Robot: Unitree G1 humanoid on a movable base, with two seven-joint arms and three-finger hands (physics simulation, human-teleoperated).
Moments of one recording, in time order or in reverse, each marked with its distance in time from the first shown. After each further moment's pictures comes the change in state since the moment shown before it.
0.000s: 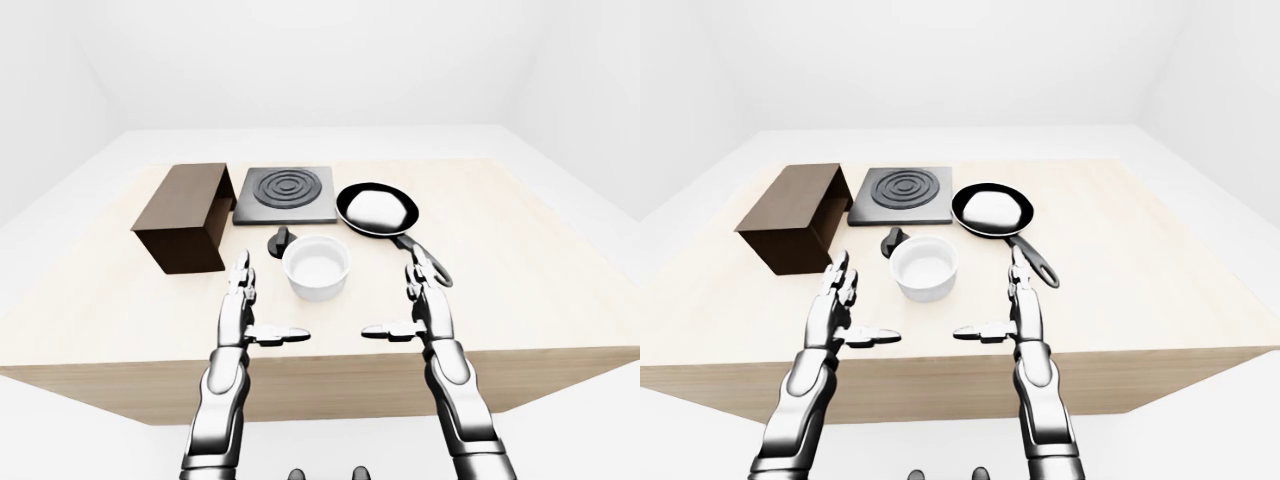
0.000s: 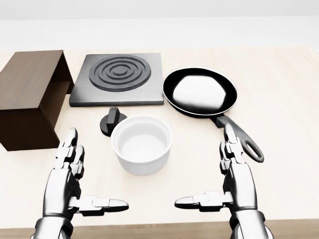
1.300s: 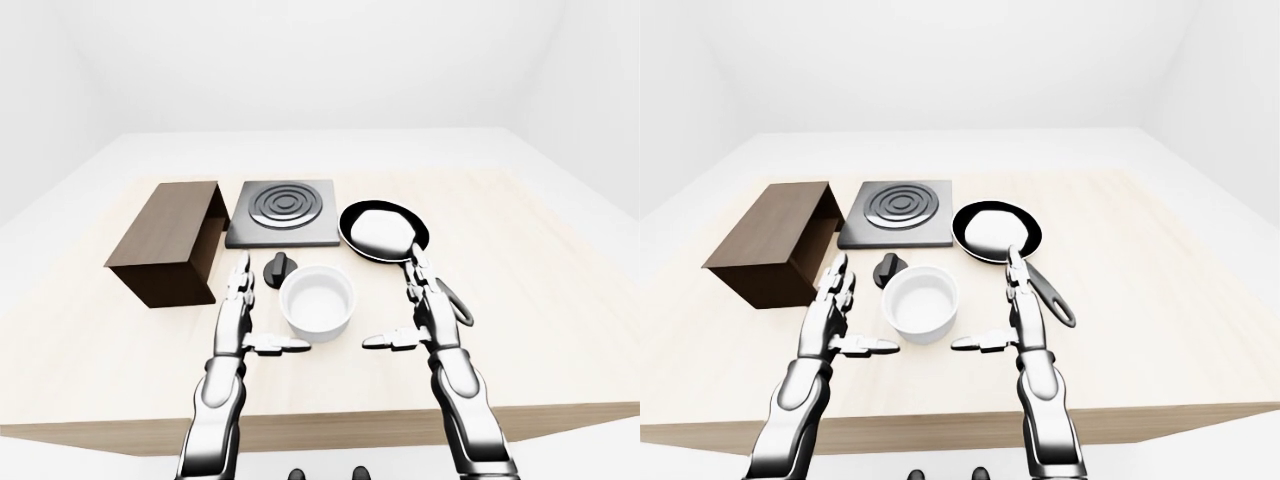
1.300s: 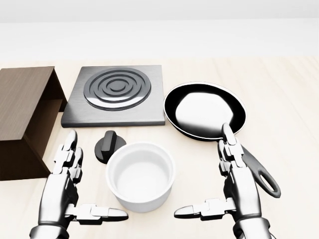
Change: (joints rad) left arm 0.077 0.003 -0.014 -0.130 0.045 0.045 -0.033; right arm 0.080 -0.002 0.019 -0.132 -0.032 -0.005 0.061
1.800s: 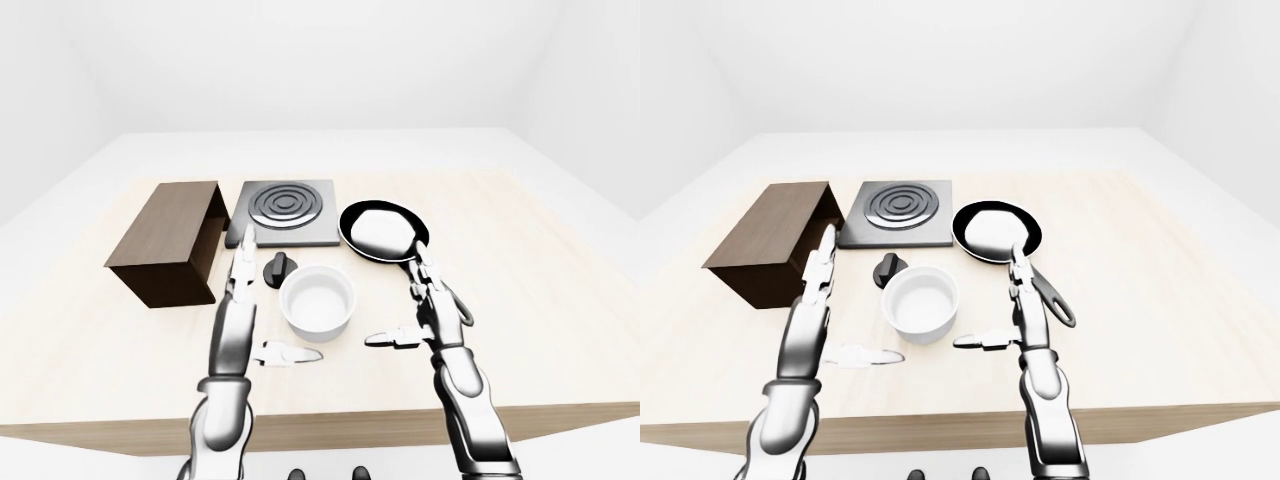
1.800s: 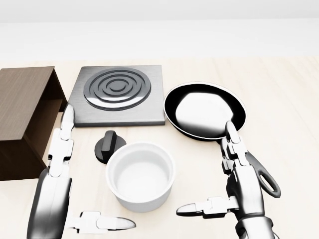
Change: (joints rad) left arm 0.150 0.013 -0.190 -0.434 0.454 0.034 0.098; right arm -0.001 -0.002 -0.013 -0.021 0.005 0.010 -0.001
